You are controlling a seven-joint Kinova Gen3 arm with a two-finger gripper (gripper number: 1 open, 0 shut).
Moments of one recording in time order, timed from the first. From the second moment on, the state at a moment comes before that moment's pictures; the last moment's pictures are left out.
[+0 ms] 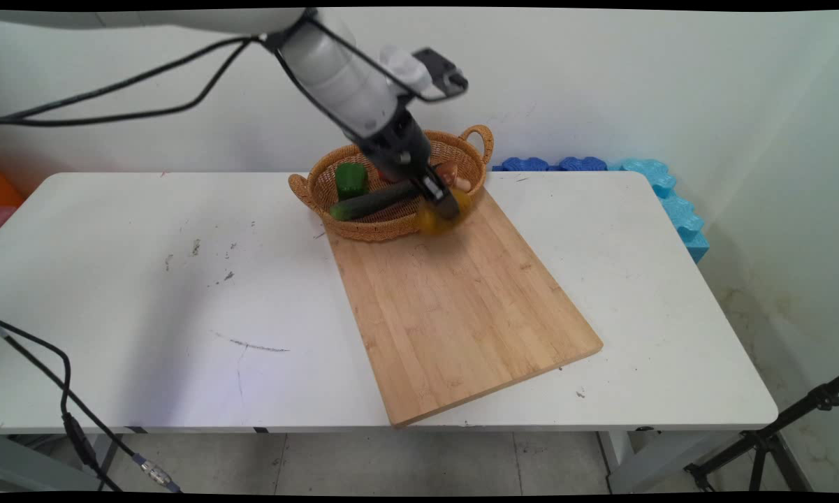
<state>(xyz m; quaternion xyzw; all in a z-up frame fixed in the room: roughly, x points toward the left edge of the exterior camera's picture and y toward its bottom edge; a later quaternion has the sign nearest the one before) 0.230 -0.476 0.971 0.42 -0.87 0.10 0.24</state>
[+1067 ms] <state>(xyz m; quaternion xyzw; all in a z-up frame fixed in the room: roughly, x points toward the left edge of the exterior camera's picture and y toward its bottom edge) 0.291 -0.568 0.944 0.49 -0.83 0.15 0.20</state>
